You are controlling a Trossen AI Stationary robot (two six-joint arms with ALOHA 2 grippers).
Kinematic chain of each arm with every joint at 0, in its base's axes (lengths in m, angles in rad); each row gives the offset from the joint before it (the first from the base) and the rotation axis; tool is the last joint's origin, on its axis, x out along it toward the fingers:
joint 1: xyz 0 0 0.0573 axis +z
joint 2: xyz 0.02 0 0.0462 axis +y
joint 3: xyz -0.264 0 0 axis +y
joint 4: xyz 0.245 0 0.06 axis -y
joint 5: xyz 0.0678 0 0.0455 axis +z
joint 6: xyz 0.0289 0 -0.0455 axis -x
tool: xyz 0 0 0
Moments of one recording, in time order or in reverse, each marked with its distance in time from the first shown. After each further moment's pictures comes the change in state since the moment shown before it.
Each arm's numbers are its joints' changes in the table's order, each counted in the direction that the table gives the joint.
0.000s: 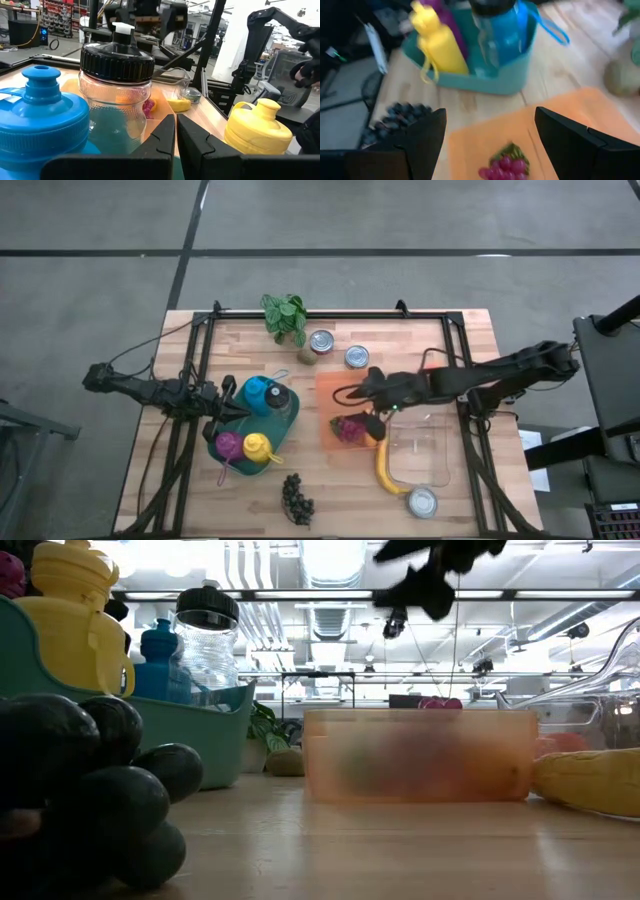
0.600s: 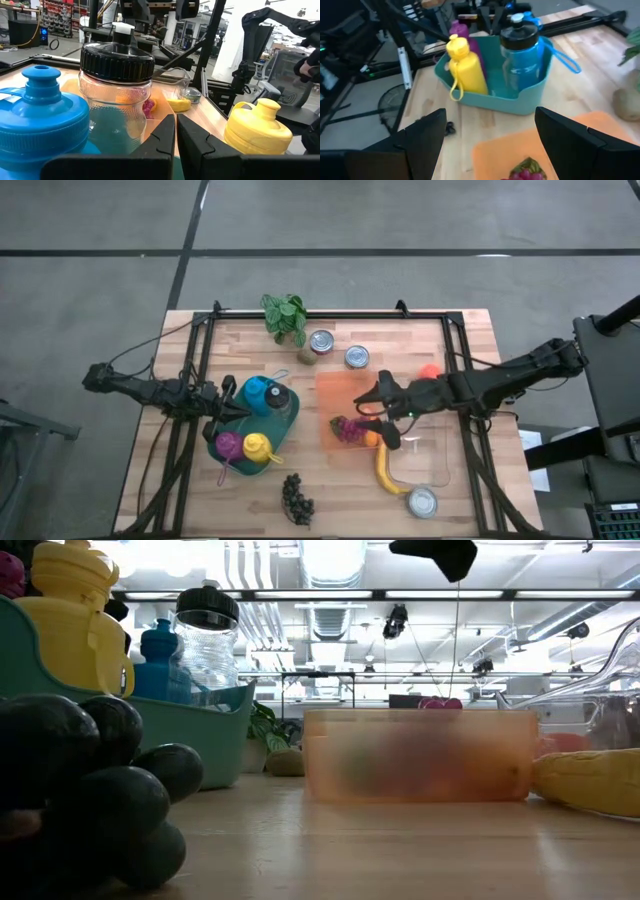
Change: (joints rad) left arm 0.000 0.000 0.000 0.000 0.000 0.000; right arm 0.121 -0.111 0.000 0.010 -0.109 0.001
